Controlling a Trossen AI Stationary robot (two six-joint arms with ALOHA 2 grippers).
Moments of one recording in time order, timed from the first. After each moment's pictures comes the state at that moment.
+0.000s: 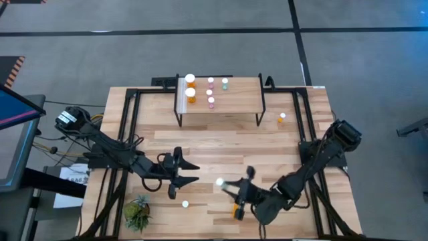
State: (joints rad) left arm -0.54 1.31 0.56 0.76 -0.49 -0.28; right arm 0.71 1.71 1.20 0.01 0.96 0.45
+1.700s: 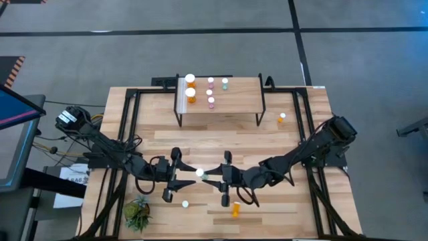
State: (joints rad) left arm -0.58 1.31 0.56 0.91 -0.48 -0.10; right arm 0.47 1.71 1.20 0.38 0.55 0.13
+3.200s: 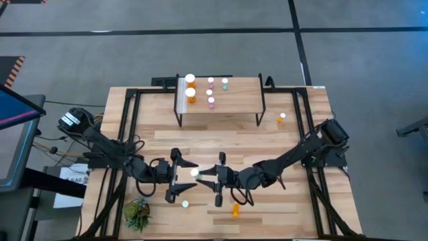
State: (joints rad) left arm -0.59 1.38 0.56 1.02 -0.56 -0.05; right arm 0.45 1.82 1.19 0.59 0.55 0.09
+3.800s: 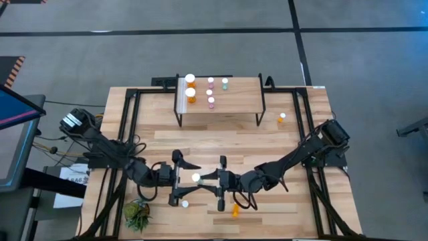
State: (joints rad) left arm -0.61 1.41 0.65 0.95 -0.61 0.02; right arm 0.47 1.81 1.19 0.58 0.55 0.08
